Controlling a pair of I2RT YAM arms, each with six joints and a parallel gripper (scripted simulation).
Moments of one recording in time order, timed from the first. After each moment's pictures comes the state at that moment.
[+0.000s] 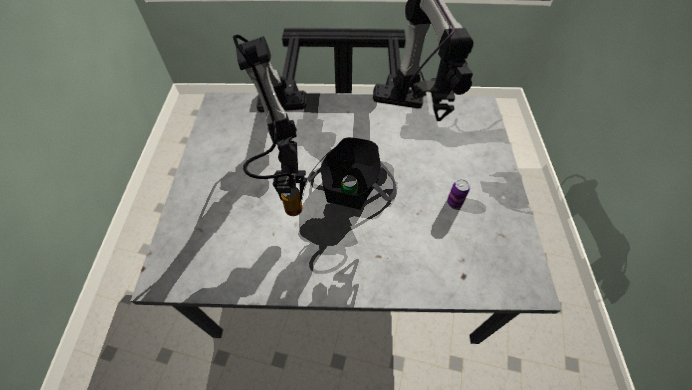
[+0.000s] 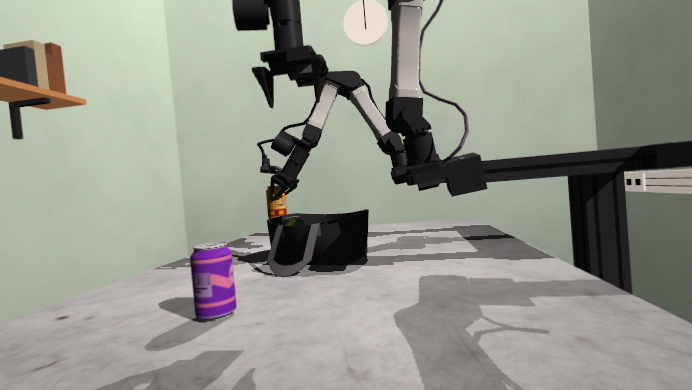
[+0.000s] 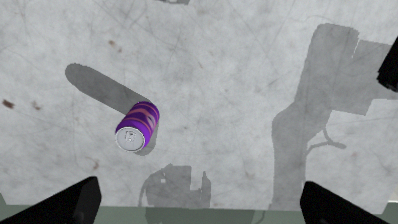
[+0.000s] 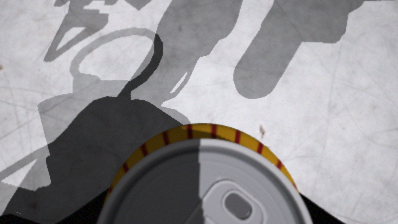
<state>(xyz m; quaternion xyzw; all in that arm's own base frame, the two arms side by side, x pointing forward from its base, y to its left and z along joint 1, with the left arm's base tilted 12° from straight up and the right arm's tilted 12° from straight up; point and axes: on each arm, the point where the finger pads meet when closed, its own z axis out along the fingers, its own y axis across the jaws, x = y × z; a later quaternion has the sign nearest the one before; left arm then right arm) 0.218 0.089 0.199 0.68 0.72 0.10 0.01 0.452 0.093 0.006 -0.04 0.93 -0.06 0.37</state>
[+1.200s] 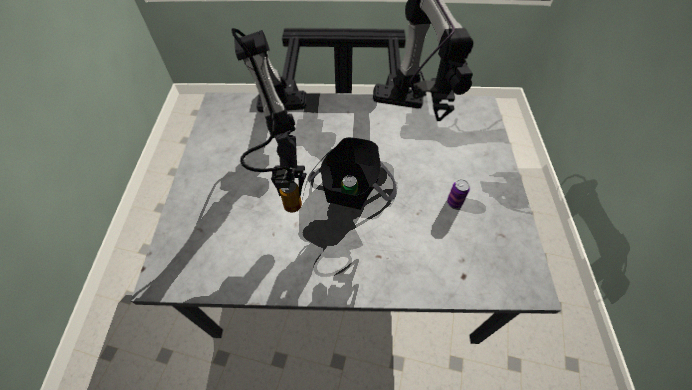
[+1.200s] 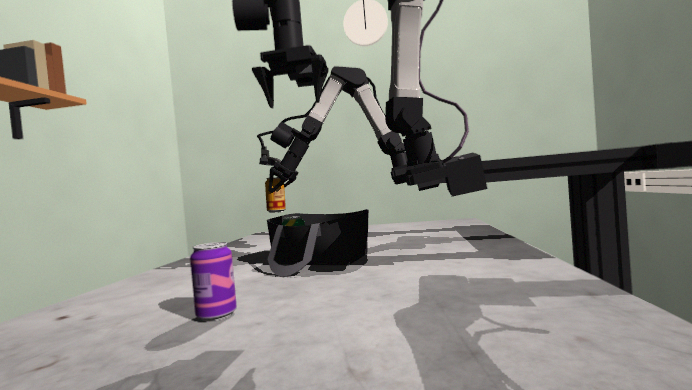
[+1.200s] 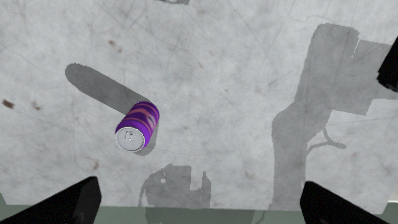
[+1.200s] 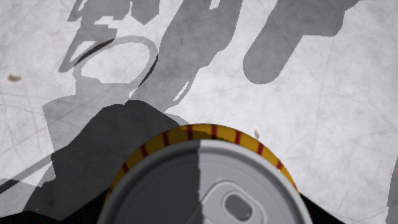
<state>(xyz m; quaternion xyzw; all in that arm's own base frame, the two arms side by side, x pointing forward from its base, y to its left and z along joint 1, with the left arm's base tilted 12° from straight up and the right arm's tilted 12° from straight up) 0.218 0.089 0.199 0.68 0.72 0.10 0.01 0.449 0.097 0.035 -0.04 0.92 -0.06 0.38</state>
